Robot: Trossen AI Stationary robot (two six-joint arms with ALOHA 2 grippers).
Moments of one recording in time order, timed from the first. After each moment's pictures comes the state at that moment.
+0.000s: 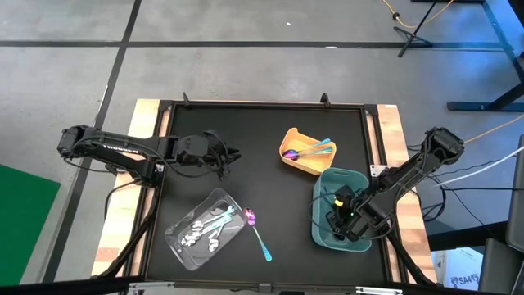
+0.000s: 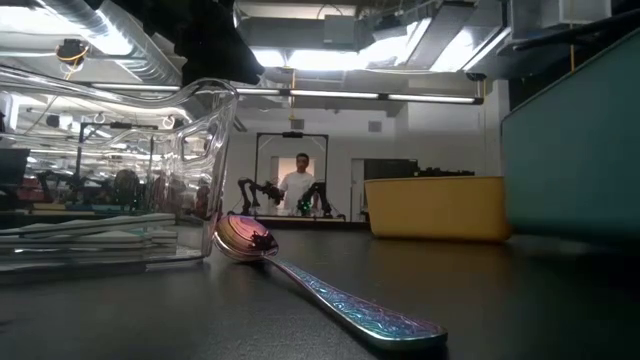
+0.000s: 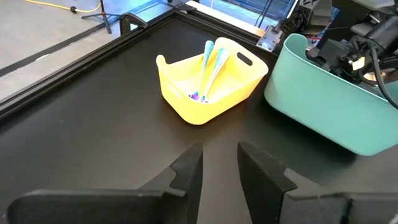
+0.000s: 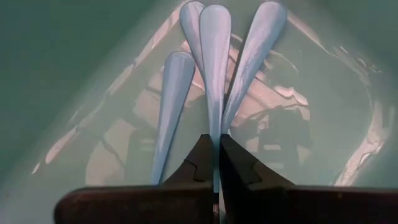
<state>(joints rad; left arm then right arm) -0.01 1.09 0.76 -0.15 -0.33 -0.42 0.79 1.37 0.63 -0.72 0.44 1.73</state>
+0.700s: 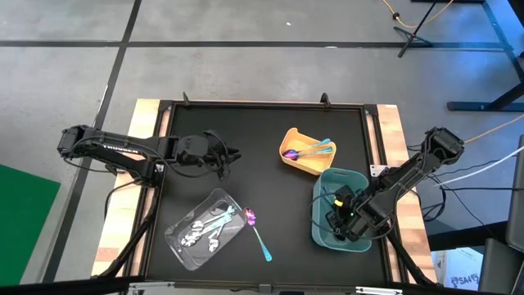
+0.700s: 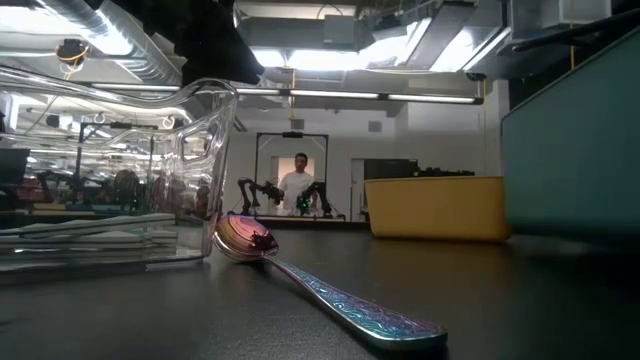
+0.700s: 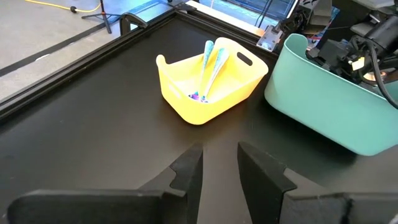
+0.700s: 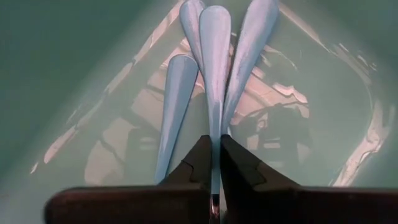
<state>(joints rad) -0.01 1.09 0.76 -0.15 -0.33 -0.42 0.78 1.37 0.63 -0.72 0.43 1.73</state>
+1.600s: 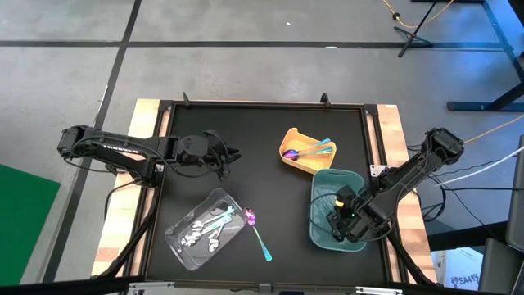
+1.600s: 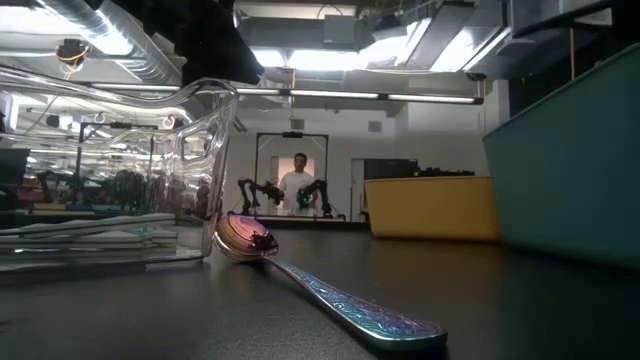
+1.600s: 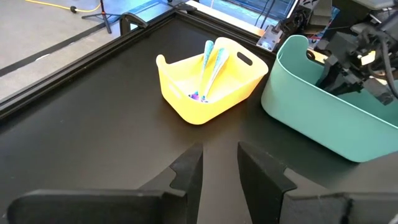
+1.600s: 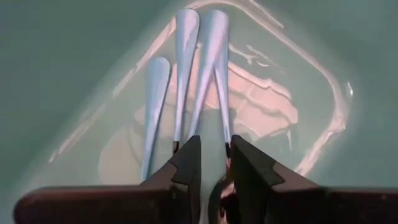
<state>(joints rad) -0.01 1.09 0.76 -0.15 -0.33 -0.42 0.78 1.37 0.73 -0.87 0.39 1.73</state>
